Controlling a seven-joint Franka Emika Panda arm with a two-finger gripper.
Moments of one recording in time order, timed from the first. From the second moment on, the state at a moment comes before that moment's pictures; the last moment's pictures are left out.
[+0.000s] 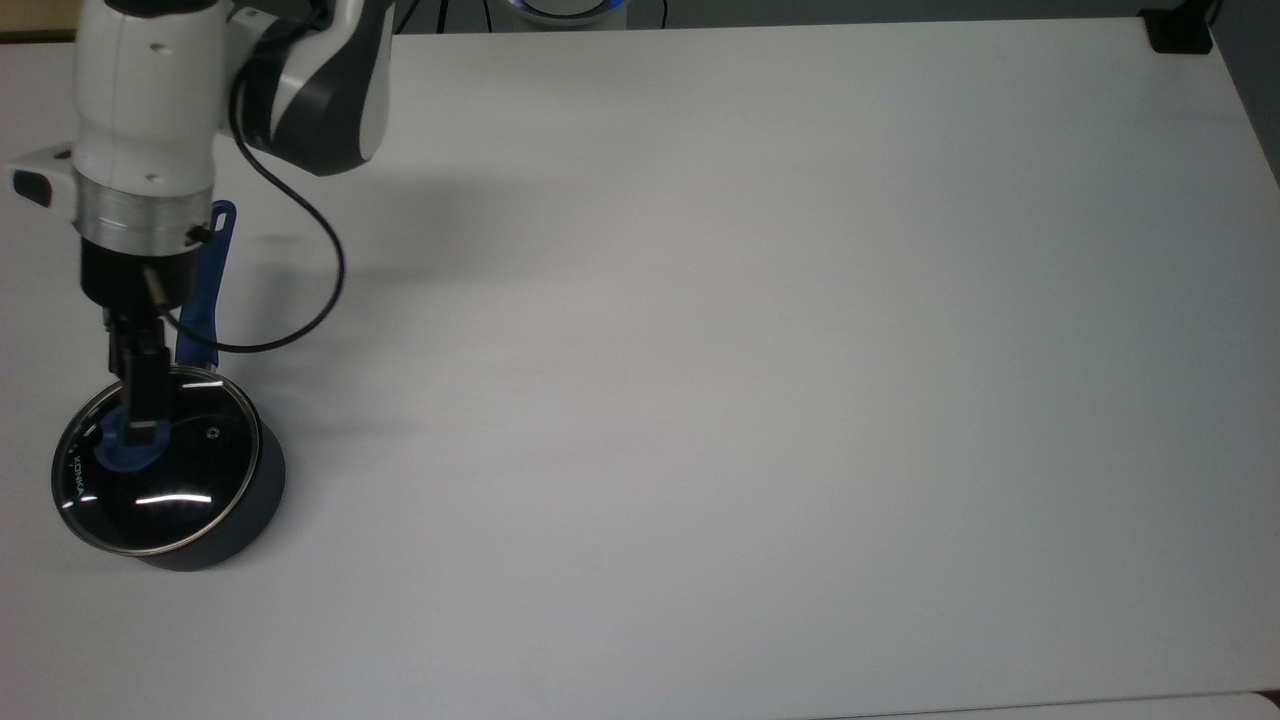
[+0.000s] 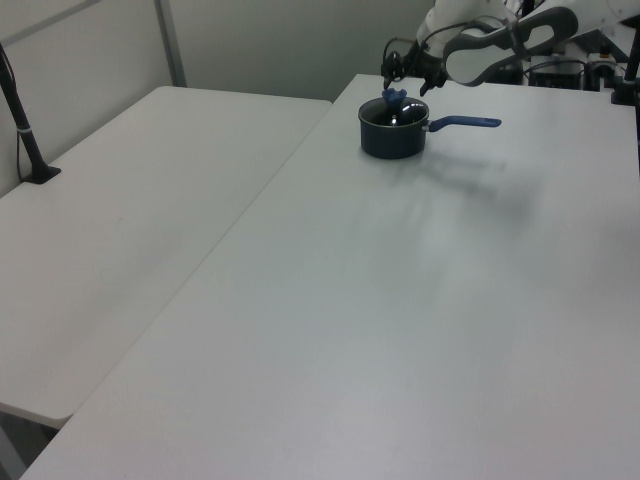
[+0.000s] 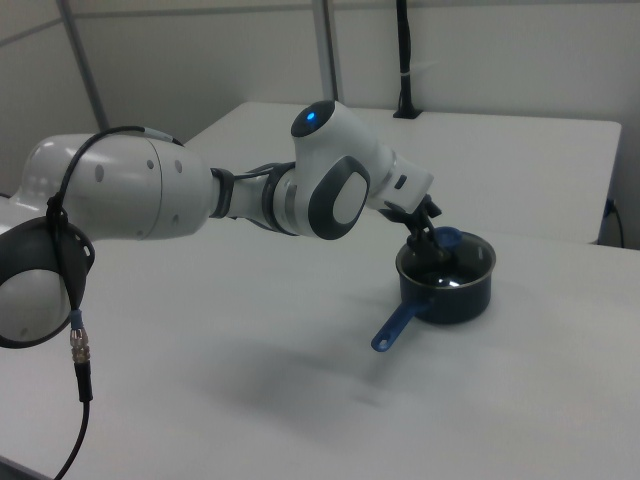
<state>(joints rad) -0.27 0.56 -0.08 -1.50 -0.21 2.69 0.95</state>
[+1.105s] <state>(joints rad) -0.27 0.68 -0.08 -1.37 -0.22 2.69 1.11</state>
